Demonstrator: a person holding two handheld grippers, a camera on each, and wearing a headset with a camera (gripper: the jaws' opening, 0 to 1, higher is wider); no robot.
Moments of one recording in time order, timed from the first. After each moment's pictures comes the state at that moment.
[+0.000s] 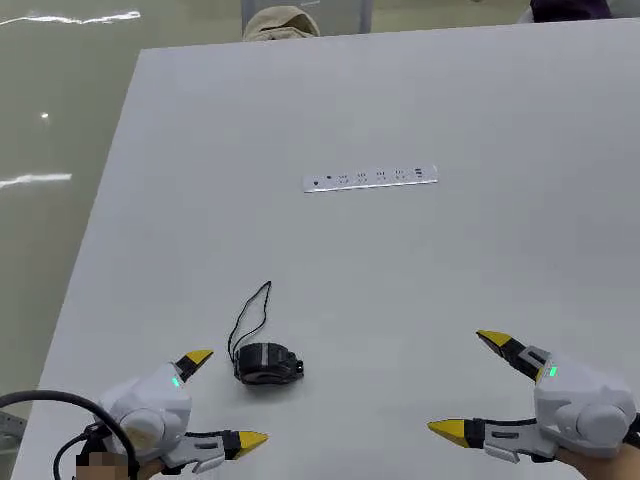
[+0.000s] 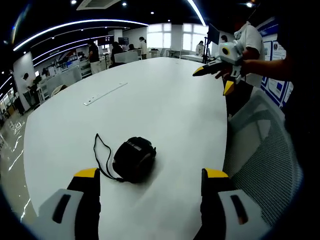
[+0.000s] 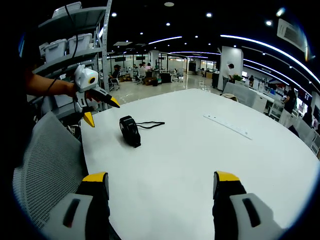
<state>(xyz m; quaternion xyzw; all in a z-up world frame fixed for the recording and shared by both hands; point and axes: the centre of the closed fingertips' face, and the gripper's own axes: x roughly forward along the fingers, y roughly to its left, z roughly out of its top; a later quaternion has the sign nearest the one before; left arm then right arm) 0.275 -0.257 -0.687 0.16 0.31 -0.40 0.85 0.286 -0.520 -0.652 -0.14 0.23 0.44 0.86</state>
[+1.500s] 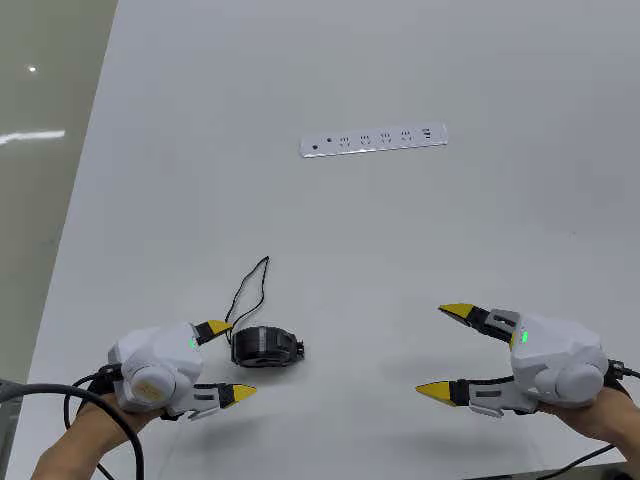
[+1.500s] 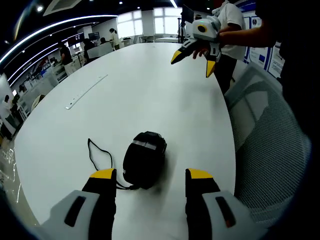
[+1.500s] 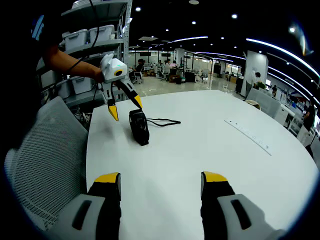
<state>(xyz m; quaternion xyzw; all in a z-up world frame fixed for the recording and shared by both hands) 0.310 -0.263 -0.717 0.25 0.32 -0.48 0.77 0.310 -0.488 -0.680 -0.18 0.22 0.53 0.80</state>
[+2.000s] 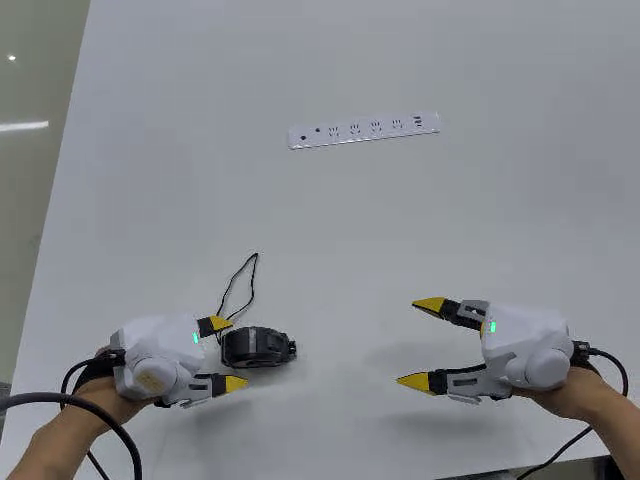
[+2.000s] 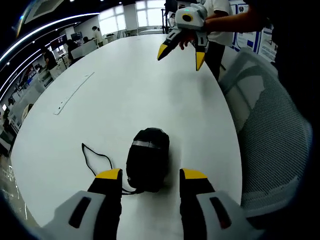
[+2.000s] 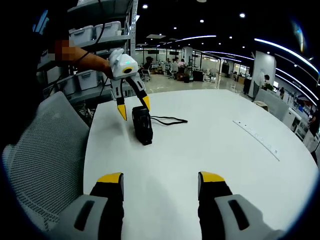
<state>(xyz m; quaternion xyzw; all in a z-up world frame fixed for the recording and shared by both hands) 0.322 -0.265 -0.734 0.30 0.33 -0.52 0.72 0.320 -0.467 -0.696 -0.18 0.23 0.56 0.78</state>
